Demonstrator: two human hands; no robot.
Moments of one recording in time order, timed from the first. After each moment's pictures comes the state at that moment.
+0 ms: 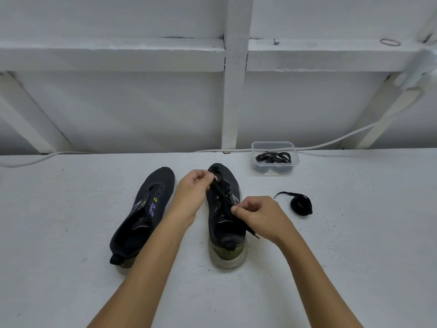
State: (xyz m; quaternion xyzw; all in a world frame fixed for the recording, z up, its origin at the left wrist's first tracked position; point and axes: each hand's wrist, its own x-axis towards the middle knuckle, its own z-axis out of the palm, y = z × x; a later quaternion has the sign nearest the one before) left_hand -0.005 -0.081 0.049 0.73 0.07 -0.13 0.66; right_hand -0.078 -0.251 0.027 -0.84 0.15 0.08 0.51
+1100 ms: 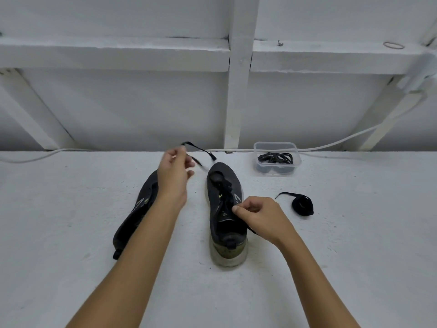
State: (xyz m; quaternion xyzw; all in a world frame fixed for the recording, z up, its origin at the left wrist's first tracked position) left_hand 0.023 -0.063 0.065 0.59 0.15 0.01 0.79; right_hand -0.083 -0.247 0.027 -0.85 0.16 0.08 0.51
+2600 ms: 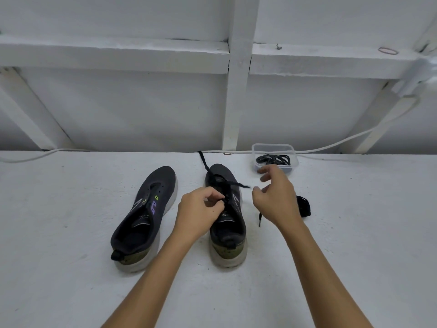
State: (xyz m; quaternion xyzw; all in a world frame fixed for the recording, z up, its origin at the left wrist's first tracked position) left_hand -0.037 -0.071 0.025 0.87 -0.08 -0.05 0.48; right_hand -0.060 -0.259 0.049 -0.90 0.16 -0.10 0.38
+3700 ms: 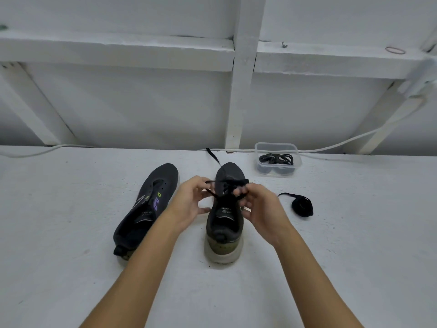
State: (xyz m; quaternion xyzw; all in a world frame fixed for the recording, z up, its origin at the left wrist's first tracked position) left_hand -0.015 -0.056 0.047 0.58 0.05 -0.29 0.76; right_hand -0.066 -0.234 0.037 -0.55 0.18 0.09 0.81
